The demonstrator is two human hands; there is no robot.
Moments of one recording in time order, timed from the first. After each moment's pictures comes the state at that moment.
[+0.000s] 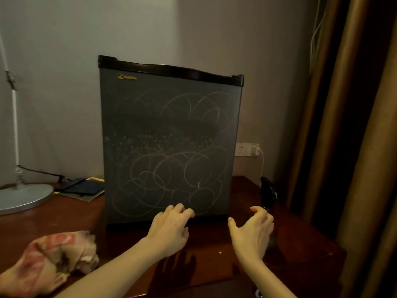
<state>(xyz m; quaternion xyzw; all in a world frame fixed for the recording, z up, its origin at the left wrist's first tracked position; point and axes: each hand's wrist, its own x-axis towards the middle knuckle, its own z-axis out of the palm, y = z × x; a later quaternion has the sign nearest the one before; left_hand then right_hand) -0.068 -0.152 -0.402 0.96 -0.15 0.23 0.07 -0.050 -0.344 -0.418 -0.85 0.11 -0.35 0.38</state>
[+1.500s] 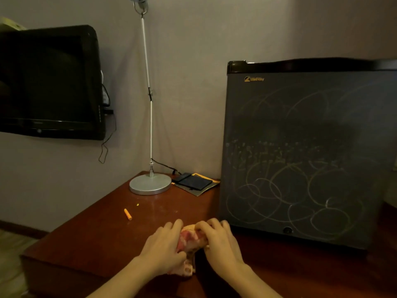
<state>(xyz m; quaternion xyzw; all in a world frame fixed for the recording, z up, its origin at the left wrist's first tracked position) -0.175 0.073 -0.433 0.98 0.16 0.10 0.08 -0.086 -0.071 -0.436 -0.86 -0.44 -0.13 0.21</state>
